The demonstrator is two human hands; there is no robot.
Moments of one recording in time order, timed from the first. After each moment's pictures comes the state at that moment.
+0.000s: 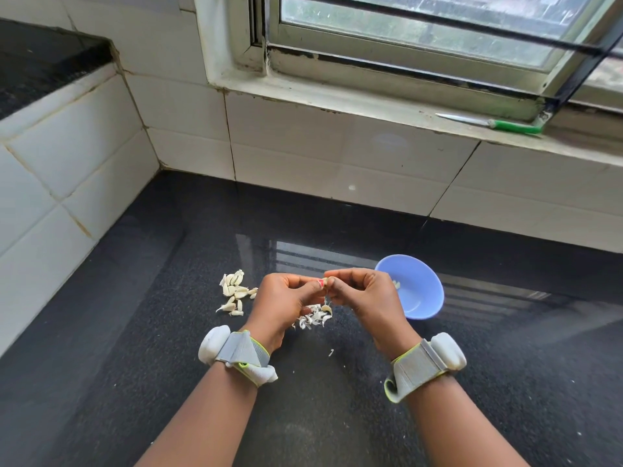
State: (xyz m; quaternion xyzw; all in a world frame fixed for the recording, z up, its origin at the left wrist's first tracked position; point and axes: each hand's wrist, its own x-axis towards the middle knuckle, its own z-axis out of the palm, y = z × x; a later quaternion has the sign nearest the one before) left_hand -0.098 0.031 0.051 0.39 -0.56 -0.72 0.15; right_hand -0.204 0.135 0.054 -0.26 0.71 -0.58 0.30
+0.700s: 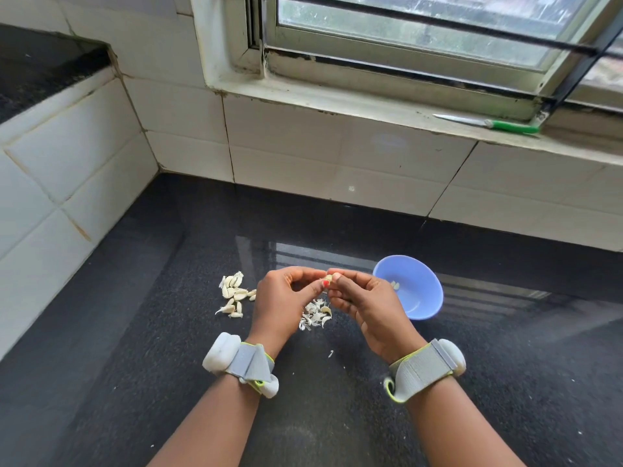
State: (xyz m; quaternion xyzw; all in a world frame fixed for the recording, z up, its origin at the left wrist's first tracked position) left_hand -0.096 0.033 0.055 0.33 -0.70 -0.59 0.24; right_hand -0.202 0.138 0.055 -0.14 0.59 -0.68 0.41
